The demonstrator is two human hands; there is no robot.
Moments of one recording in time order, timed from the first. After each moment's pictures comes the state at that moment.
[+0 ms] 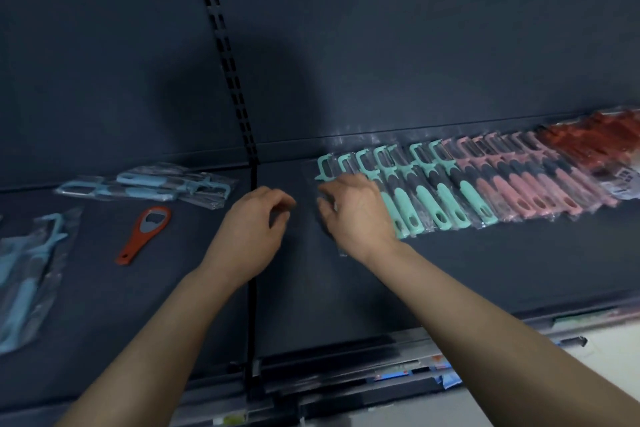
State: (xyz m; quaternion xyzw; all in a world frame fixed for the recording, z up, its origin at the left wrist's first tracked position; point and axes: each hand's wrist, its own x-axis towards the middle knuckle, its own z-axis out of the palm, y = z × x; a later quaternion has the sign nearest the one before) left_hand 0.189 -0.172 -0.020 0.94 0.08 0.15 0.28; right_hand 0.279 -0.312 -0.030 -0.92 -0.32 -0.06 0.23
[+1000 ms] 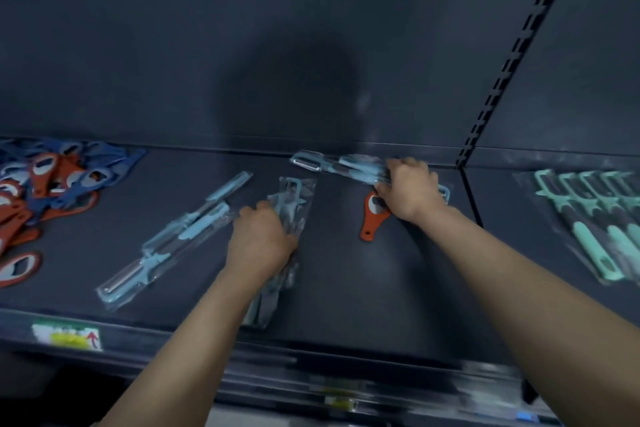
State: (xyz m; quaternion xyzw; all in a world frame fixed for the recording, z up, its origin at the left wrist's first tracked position) left_hand 0.034 0.059 -0.031 0.89 0.42 0.00 0.18; right_hand 0.217 -0.066 -0.033 -0.94 -0.30 0.06 0.12
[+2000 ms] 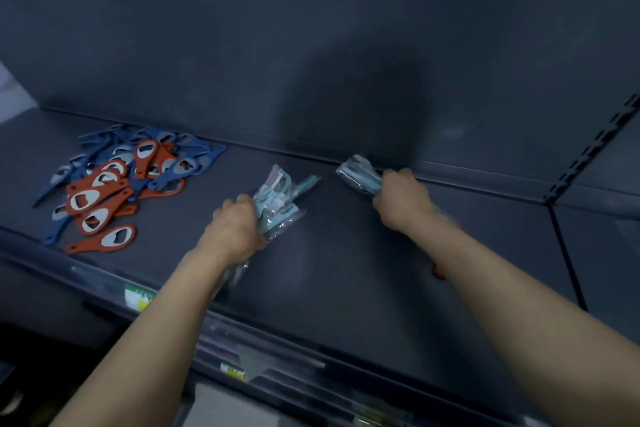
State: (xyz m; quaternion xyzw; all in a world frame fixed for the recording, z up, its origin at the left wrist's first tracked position) left_hand -0.039 0.159 -0.021 0.85 0.48 -0.03 0.19; right_hand 0.163 0.032 -0.024 -0.92 -0.38 0.08 0.11
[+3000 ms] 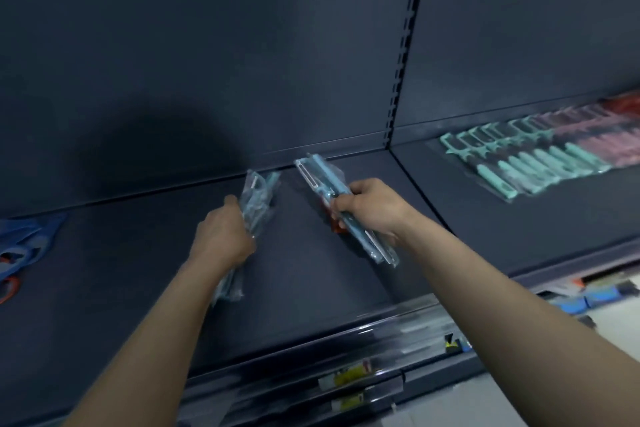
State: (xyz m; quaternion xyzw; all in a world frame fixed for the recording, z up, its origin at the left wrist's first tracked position) left_hand 0.048 0.102 -0.026 0.94 0.26 -0.03 0.19; right_hand 0.129 -0.099 -0.008 -0.80 -0.08 0.24 0.54
